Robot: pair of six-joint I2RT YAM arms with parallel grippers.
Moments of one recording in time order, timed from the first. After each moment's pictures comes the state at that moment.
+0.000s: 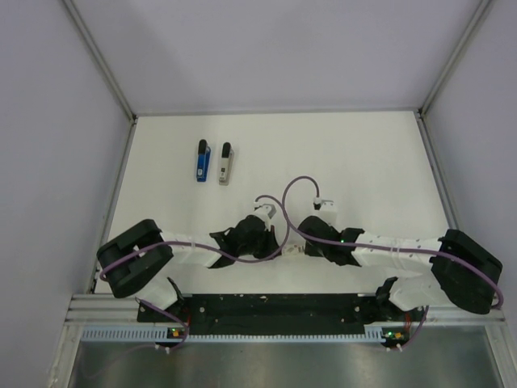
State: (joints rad) left arm -0.97 1.52 0.51 0.34 0.07 -0.73; right arm 0.99 1.29 0.56 -0.28 0.42 0.94
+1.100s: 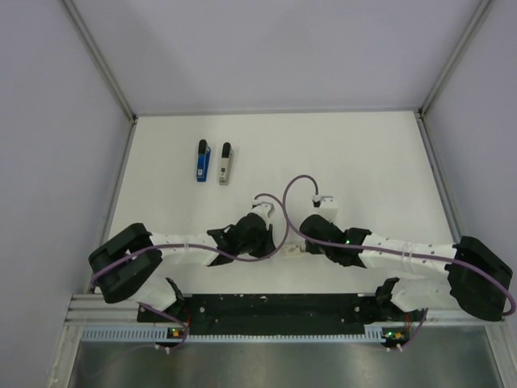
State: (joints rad) left arm -0.97 1.45 0.55 0.15 -0.03 -0.65; right arm 1.01 1.23 0.58 -0.31 0.45 0.85
